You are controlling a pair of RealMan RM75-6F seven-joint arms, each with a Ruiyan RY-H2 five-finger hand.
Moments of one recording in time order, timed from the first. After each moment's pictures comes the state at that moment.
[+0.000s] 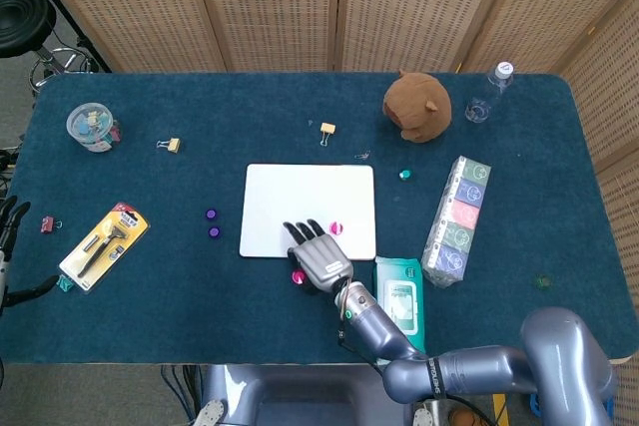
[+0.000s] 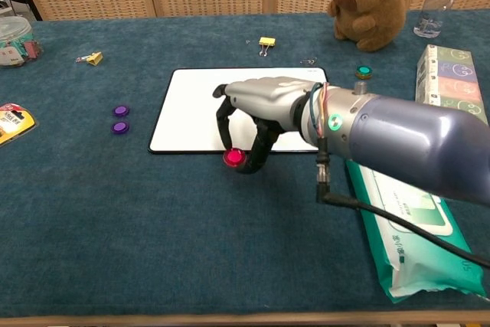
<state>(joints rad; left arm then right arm) -0.11 -1.09 -0.09 -1.58 1.46 1.49 -0.10 1.01 -1.75 0.20 -1.62 -0.72 1.00 -0.67</state>
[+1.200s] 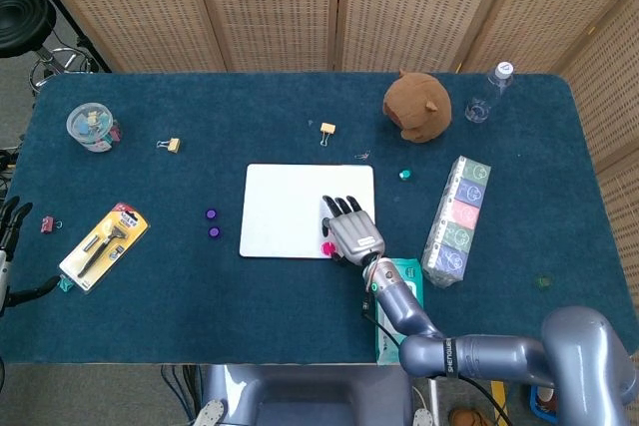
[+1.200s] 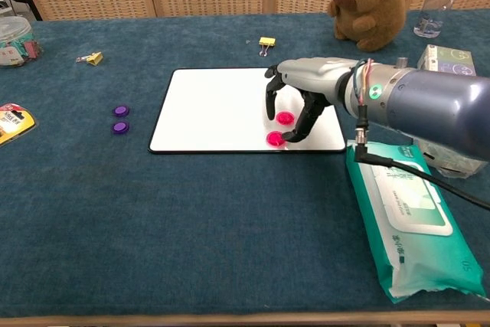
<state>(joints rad) -0.11 -1.10 -0.09 -1.58 1.46 1.48 -0.09 0.98 -1.67 0.20 -1.55 -0.66 0.98 -0.63</state>
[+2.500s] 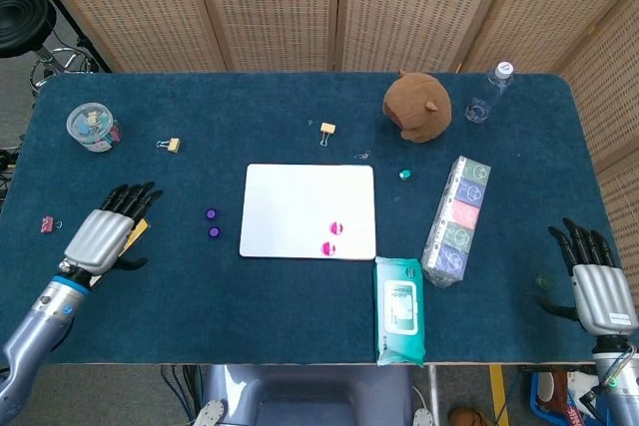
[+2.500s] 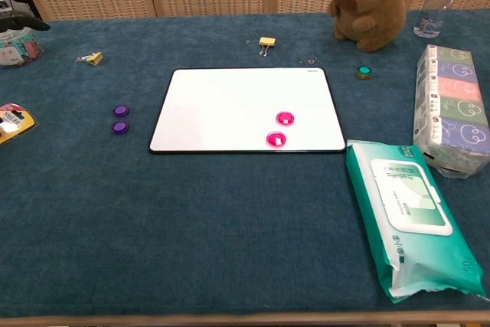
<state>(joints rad) -0.45 -1.18 -0.11 -1.58 1.46 1.03 0.07 0.25 -1.12 -0.10 -1.56 -1.33 1.54 0.03</state>
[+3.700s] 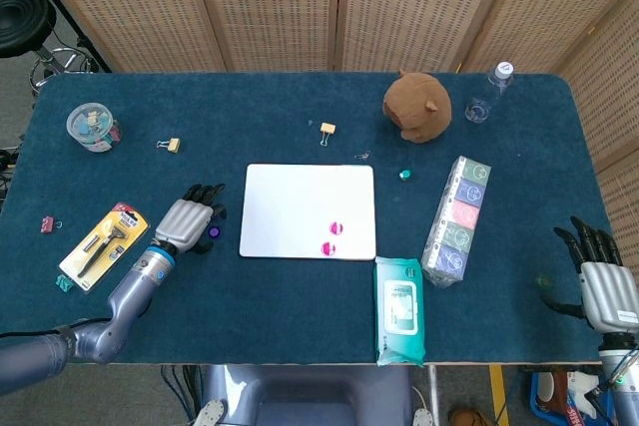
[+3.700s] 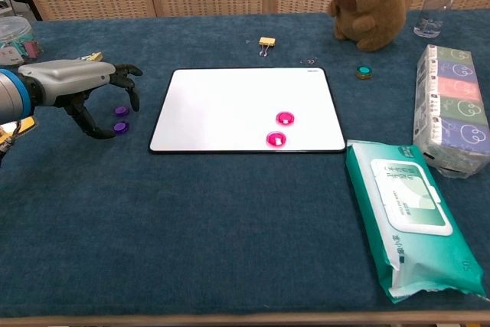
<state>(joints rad) -0.72 -1.51 -0.16 -1.36 1.07 0.80 0.33 0.18 -1.10 0.01 -1.56 -1.36 1.43 0.07</state>
